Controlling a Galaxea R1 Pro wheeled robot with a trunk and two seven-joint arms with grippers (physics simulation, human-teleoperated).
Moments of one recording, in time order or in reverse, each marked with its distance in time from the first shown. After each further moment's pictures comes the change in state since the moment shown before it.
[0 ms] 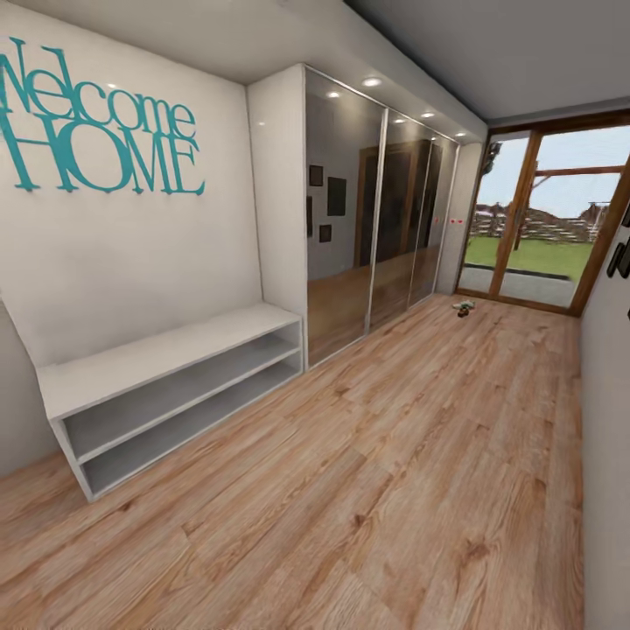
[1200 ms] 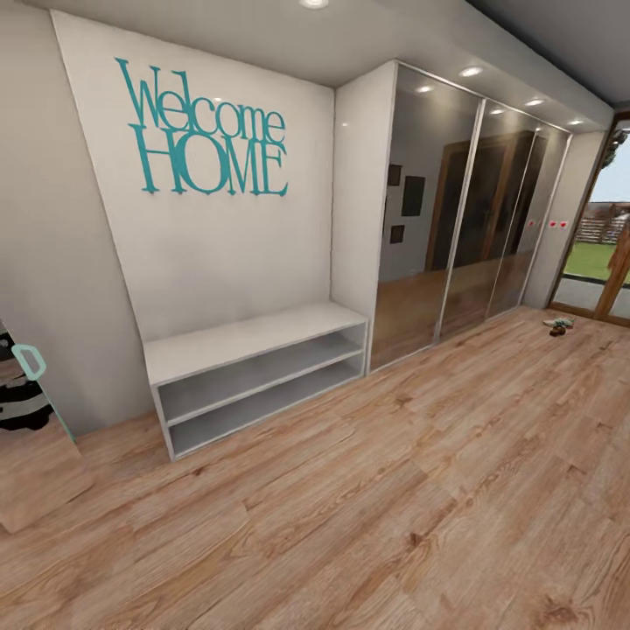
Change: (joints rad) left arm 0.000 -0.002 0.012 0.001 -0.001 -0.001 -0.003; right arm 0.000 -0.001 -0.002 0.000 -0.001 -0.001 -0.002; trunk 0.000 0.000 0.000
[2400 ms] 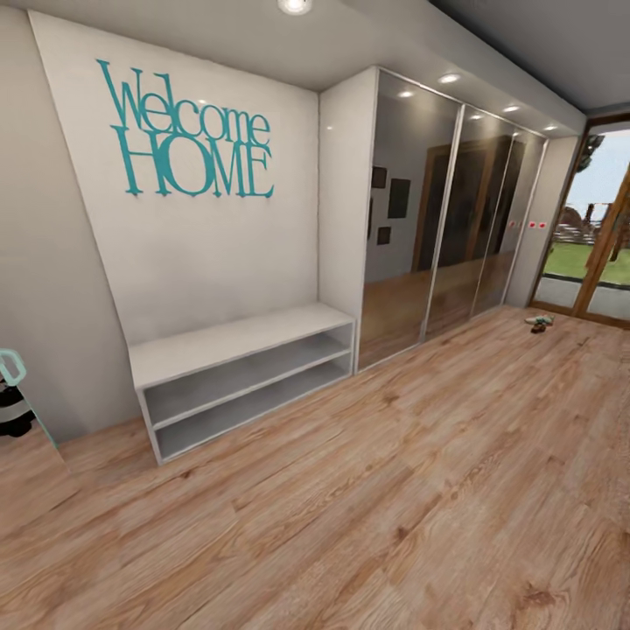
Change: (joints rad) left arm 0.000 0.000 0.000 0.000 0.001 0.001 0.001; right arm 0.000 0.000 0.000 0.000 0.000 0.000 0.003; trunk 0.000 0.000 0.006
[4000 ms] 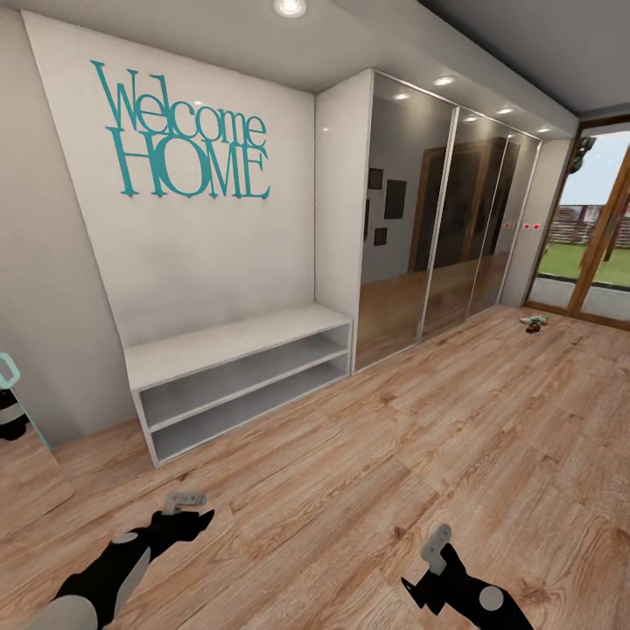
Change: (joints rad) left arm -0.476 0.109 -0.009 -0.017 -0.009 0.325 -0.292; right arm -0.254 -0.026 0.091 -0.198 0.588 0.172 0.432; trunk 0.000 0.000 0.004
